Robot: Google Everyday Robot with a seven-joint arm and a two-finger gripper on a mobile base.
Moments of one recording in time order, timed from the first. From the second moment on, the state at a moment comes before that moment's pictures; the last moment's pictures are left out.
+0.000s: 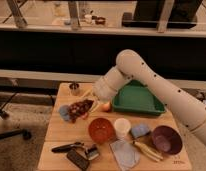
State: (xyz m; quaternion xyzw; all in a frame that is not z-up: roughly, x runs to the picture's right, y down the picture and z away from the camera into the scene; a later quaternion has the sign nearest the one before) arm -0.049 0.071 0.606 -0.28 -0.47 -0.19 0.82
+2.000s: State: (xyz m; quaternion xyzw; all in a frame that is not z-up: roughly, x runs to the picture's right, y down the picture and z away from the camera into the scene) arm 0.030 0.088 0.660 -0.30 -0.43 -0.13 0.84
